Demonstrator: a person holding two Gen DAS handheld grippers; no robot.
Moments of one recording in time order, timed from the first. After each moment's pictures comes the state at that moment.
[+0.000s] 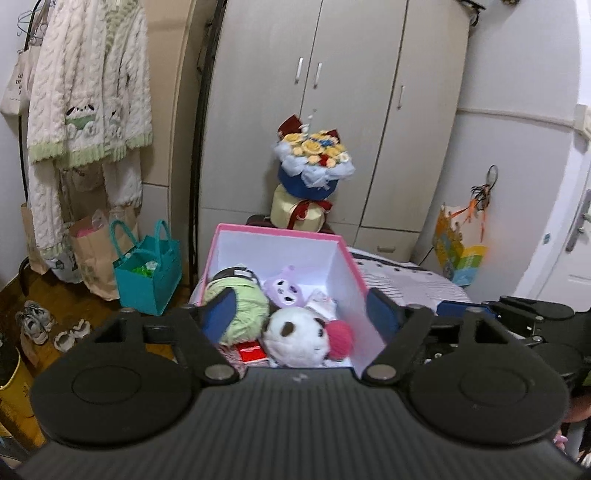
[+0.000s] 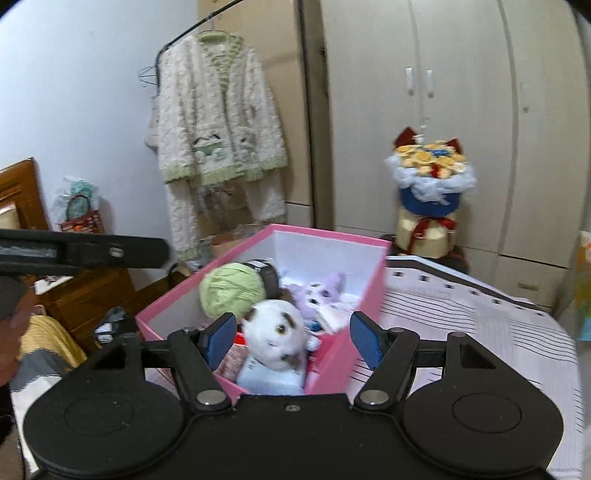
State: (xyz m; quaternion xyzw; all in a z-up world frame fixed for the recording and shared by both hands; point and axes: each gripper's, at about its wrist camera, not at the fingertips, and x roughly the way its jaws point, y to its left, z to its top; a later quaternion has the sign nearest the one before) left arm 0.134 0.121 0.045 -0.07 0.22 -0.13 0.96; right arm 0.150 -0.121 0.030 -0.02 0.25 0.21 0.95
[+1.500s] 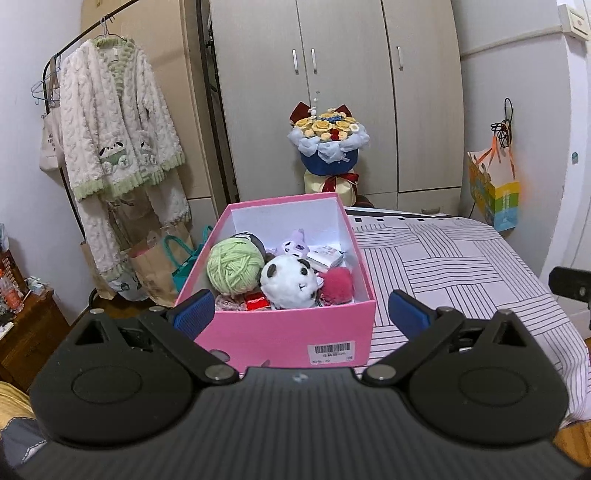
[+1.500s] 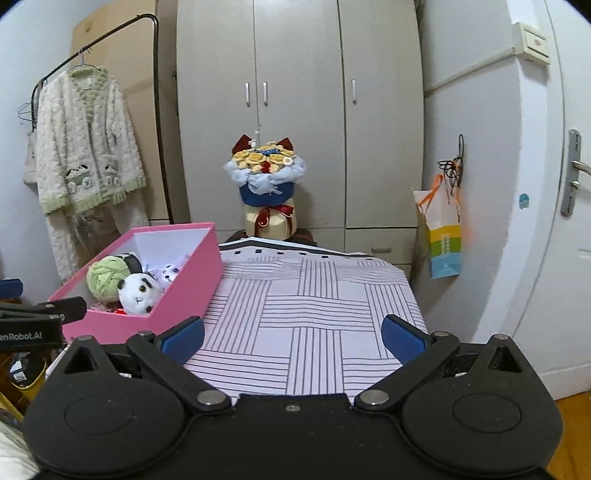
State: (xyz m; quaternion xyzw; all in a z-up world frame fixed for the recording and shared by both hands) left arm 0.056 0.015 0.024 0.06 0.23 -0.03 0.97; right arm 0.029 -0.219 0.026 0.02 0.23 -0.02 0.97
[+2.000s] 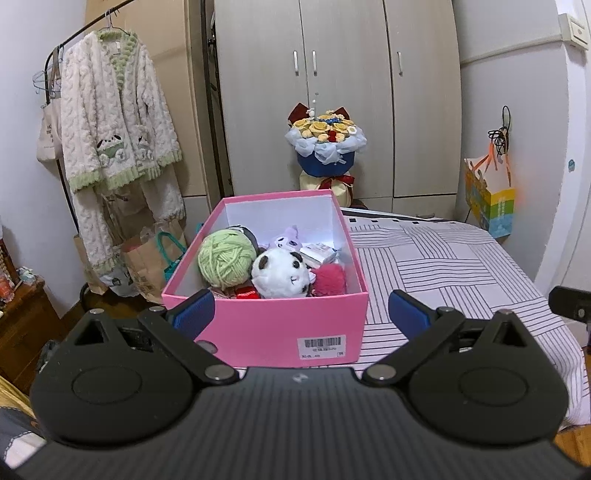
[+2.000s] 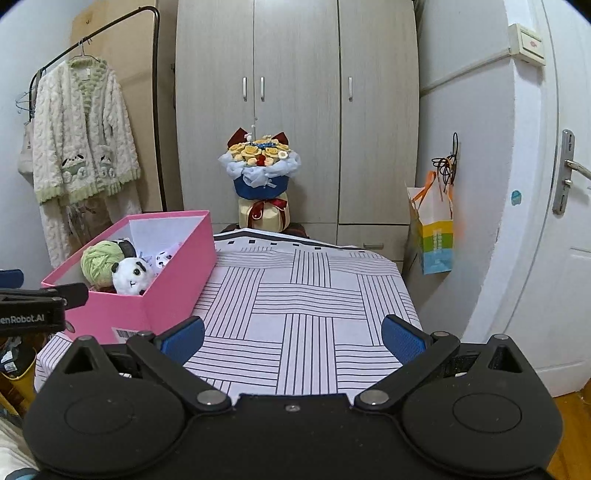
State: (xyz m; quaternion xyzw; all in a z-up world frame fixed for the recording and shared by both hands) left arm 0.052 0.017 0.010 0.04 0.22 -0.04 0.97; right arm 0.019 -0.215 0.014 0.01 0.23 -0.03 0.97
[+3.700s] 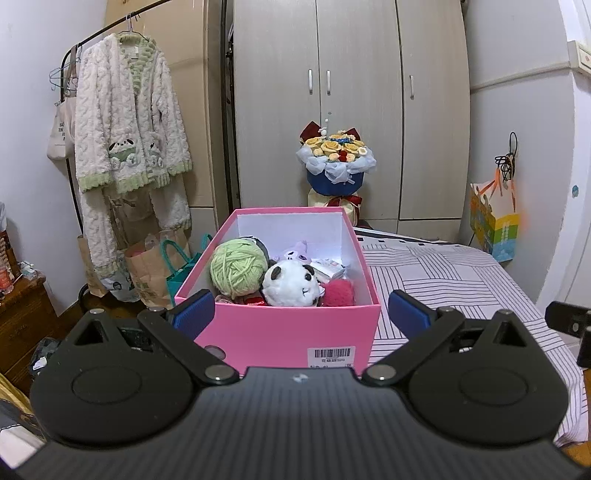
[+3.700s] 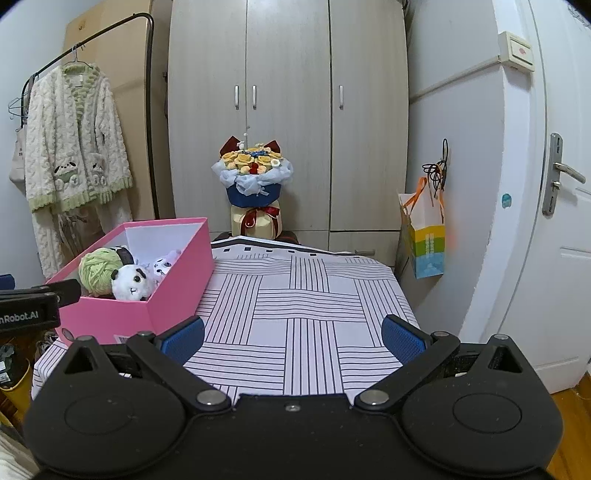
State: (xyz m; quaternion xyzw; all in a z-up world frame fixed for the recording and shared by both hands) left arm 0.045 0.029 0.008 0.01 0.19 -0.03 0.98; right arm 0.013 -0.200 0.012 0.01 0.22 -0.05 0.97
